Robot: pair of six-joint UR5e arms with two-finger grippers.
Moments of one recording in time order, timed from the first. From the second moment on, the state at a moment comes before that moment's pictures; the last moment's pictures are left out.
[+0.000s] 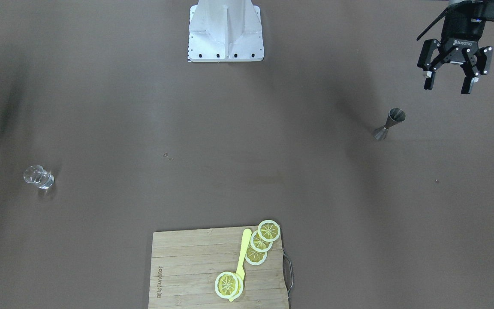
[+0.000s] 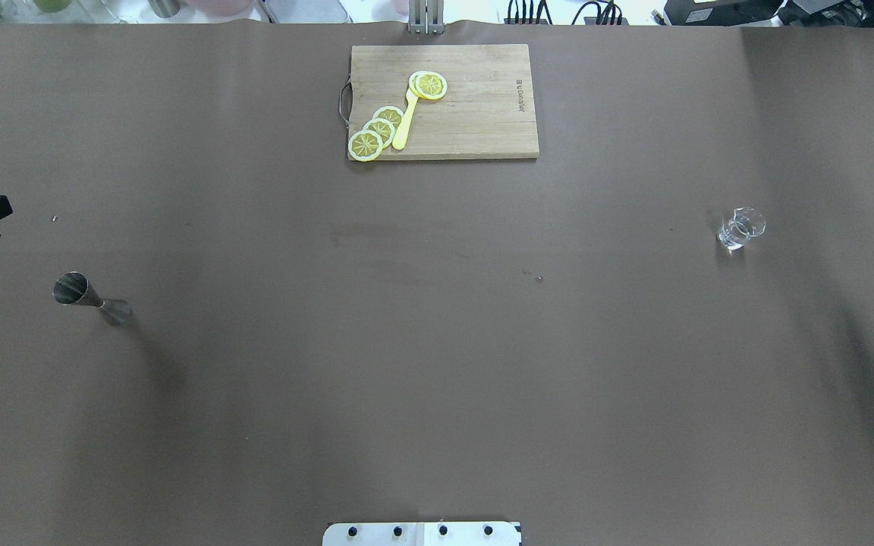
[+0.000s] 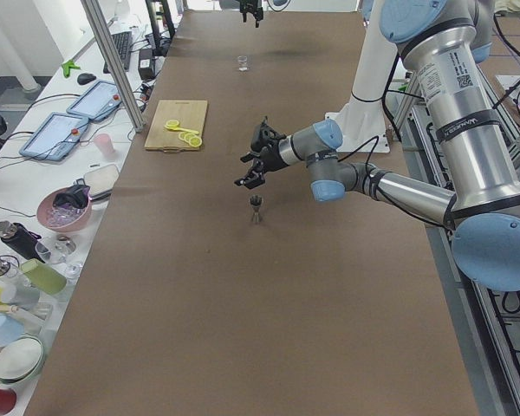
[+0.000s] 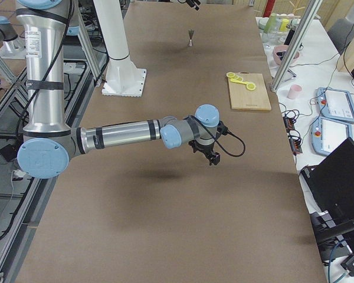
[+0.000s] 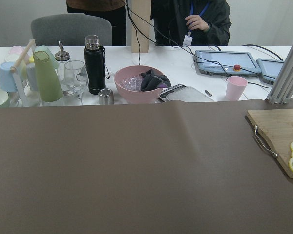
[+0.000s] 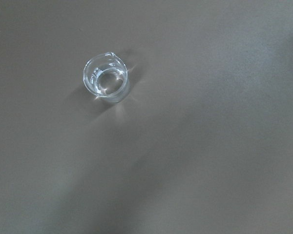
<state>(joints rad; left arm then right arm) -0.66 -1.16 -2.17 -2.60 -1.24 -1.01 1.28 -1.60 1.73 -1.30 2.36 -0.39</state>
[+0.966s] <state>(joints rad) -0.26 -1.23 -1.85 -2.90 -0.64 -1.03 1.19 -1.62 1.57 -0.74 2.33 0.33</state>
